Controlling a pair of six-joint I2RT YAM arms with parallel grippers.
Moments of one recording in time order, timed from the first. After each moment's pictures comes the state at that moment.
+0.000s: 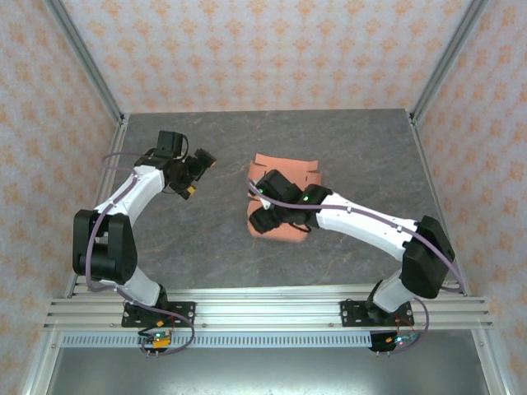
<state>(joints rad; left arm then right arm) -0.07 1.58 1.15 -0.57 0.28 -1.00 0.92 1.53 1.20 -0.67 0.00 0.22</state>
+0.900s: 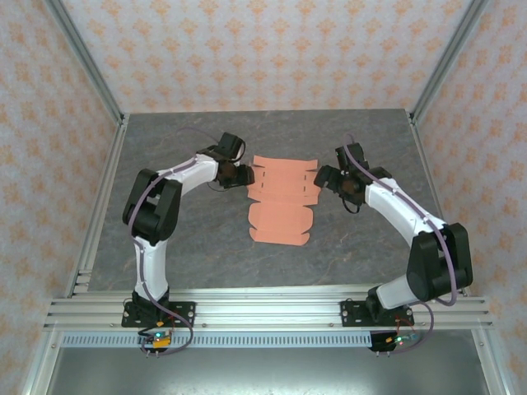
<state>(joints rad) -0.35 2.06 1.46 -0.52 0.14 -0.49 0.29 1.46 1.05 -0.61 0.04 0.69</state>
